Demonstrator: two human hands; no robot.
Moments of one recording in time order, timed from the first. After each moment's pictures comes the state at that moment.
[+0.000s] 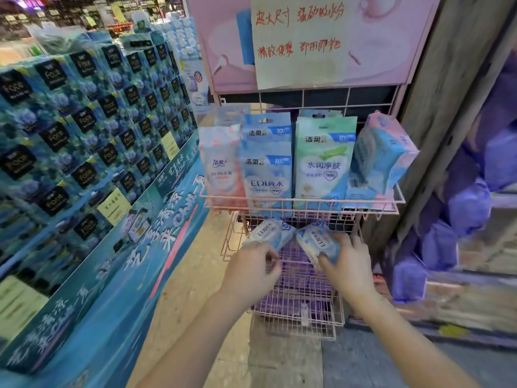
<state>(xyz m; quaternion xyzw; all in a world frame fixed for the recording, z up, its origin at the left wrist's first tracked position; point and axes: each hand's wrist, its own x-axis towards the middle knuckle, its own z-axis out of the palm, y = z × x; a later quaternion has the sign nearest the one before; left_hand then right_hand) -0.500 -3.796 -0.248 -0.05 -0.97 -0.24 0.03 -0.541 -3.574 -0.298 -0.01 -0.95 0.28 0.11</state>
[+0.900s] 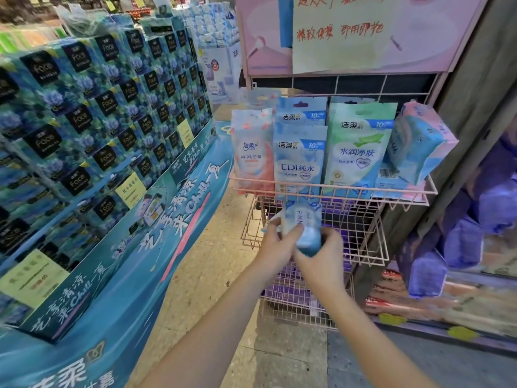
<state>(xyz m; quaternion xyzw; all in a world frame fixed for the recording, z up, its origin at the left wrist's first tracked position) -0.518 -3.786 -0.271 0.14 -0.66 -0.74 -0.04 -0.498 -3.673 -0.280 -0.04 -0.79 0.61 0.09</state>
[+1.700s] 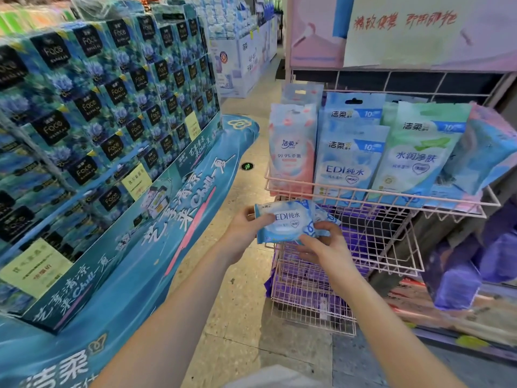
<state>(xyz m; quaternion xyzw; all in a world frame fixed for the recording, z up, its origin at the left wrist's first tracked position) -0.549 -3.922 -0.269 0.16 -0.69 -0.71 -0.05 -0.534 -3.714 -0.281 -0.06 -0.65 0.75 -0.10</state>
